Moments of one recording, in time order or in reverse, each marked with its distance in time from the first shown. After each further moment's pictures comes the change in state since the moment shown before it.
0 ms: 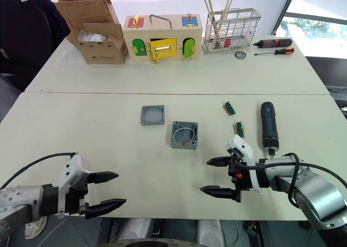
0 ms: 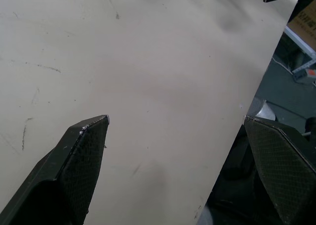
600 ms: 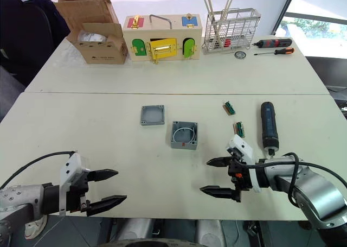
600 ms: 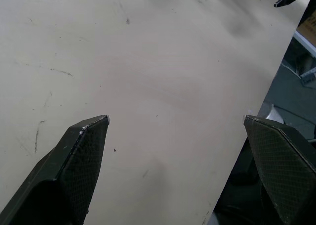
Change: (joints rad) left arm -0.008 -0.006 0.000 0.000 -0.003 0.000 0.031; right arm -0.014 0.004 0.000 0.000 0.011 0.023 0.000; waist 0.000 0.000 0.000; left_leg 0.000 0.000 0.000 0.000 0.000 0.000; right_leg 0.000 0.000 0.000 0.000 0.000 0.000
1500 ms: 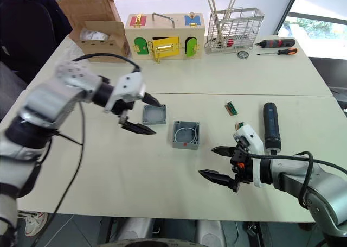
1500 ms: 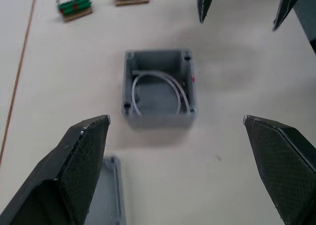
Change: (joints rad) left arm -1.464 -0.171 -0.779 0.770 0.451 -0.163 -0.551; right arm 0.023 0.085 -0.203 -0.162 0.174 0.243 -0.299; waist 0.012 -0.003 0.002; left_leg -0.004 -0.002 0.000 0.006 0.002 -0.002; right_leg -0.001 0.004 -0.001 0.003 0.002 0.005
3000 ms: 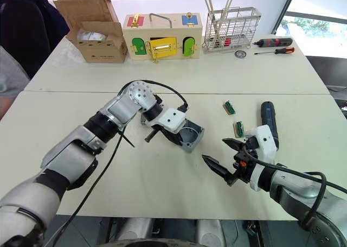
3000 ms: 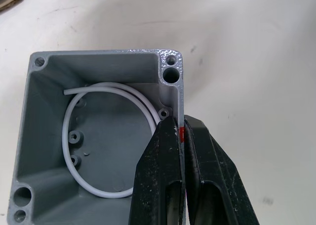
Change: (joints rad) left arm -0.111 -0.373 -0.157 0.657 0.310 -0.741 -0.229; right arm 0.134 0.106 -0.131 -0.179 0.126 -0.026 -0.380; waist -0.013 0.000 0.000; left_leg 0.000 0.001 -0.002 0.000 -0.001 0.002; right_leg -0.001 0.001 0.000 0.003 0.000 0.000
